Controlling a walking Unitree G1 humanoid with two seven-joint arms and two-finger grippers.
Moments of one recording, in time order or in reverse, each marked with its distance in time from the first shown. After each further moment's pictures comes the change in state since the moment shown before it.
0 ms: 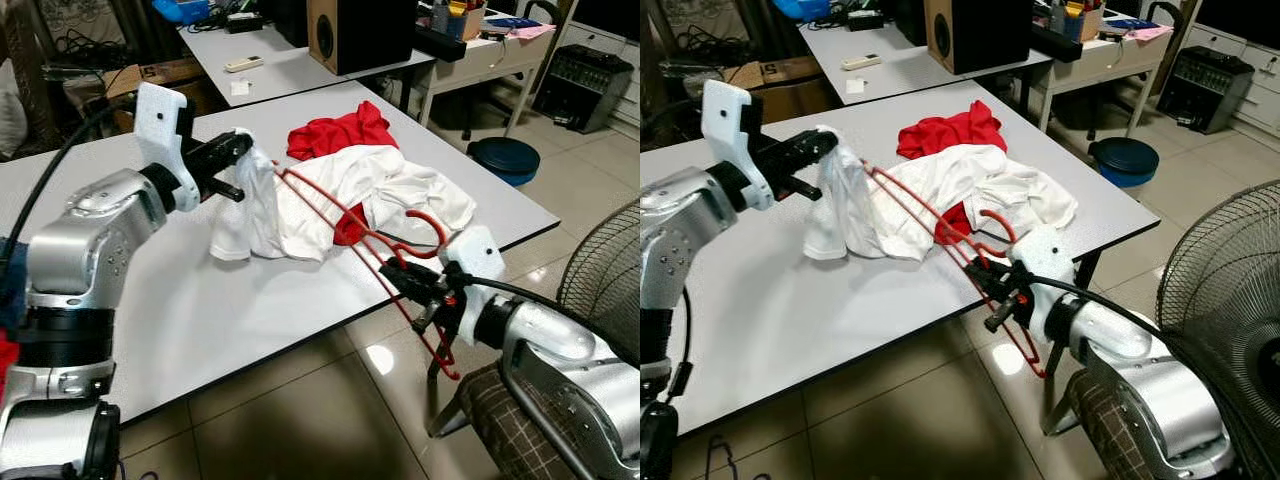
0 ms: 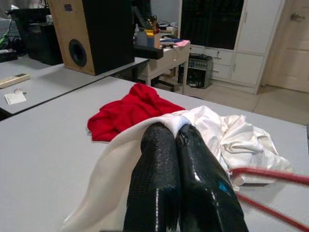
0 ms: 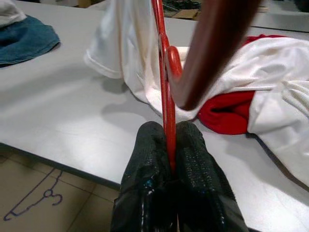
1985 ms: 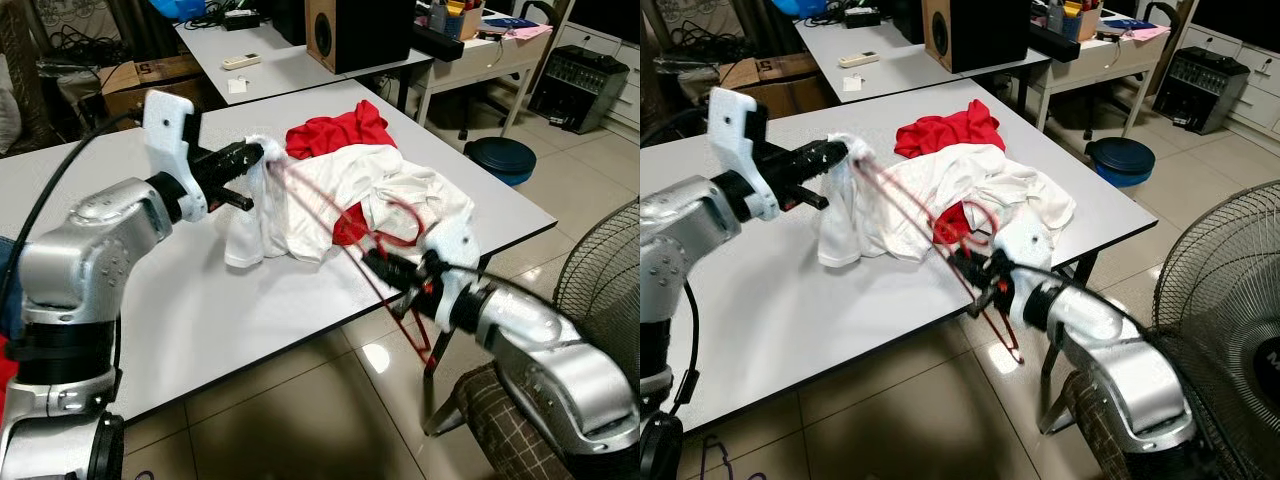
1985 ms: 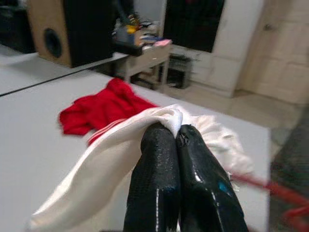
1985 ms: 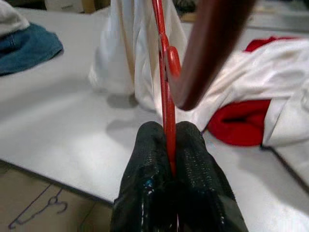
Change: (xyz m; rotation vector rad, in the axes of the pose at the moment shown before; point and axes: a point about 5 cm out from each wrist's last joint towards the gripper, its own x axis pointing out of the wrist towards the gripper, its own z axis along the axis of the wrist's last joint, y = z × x) left arm -0.009 -0.016 0.008 -0.083 0.004 -0.088; right arm 0.025 -0.001 -0.003 0.030 -0.024 0.021
